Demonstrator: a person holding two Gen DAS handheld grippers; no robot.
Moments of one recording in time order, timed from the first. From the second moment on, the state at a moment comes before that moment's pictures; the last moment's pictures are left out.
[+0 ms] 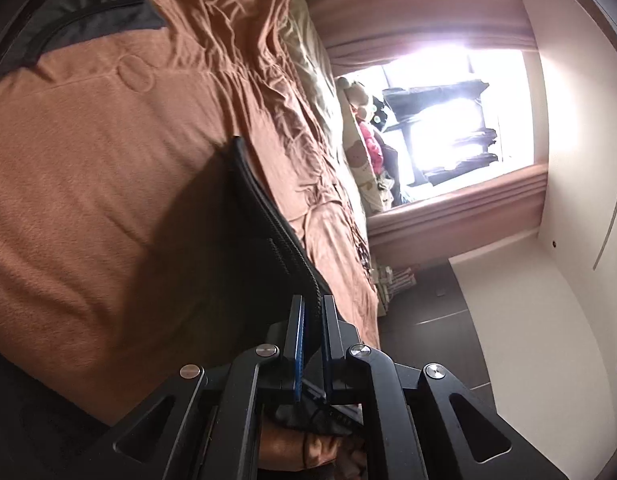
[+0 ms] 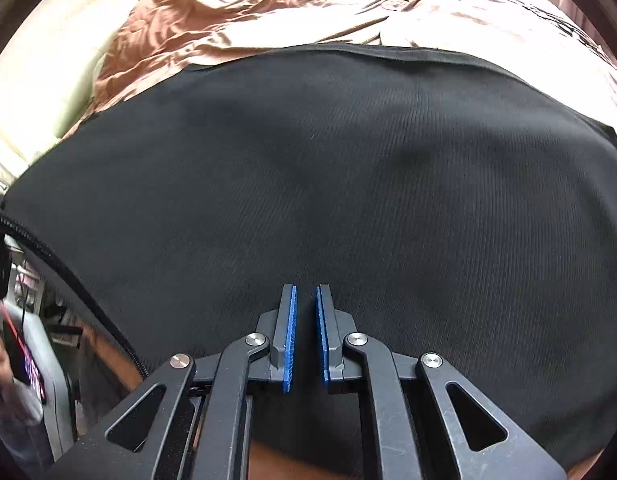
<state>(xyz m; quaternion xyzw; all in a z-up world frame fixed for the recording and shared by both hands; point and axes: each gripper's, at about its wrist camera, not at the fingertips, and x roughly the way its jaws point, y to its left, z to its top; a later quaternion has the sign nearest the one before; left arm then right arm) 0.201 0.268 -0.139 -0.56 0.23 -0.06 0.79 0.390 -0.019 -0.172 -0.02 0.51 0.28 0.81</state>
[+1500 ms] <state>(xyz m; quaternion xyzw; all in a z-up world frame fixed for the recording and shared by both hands) 0.372 -0.007 -0.050 -0.39 0.36 -0.27 0.81 0.290 -0.295 -0.136 0.18 0.38 0.23 0.88</state>
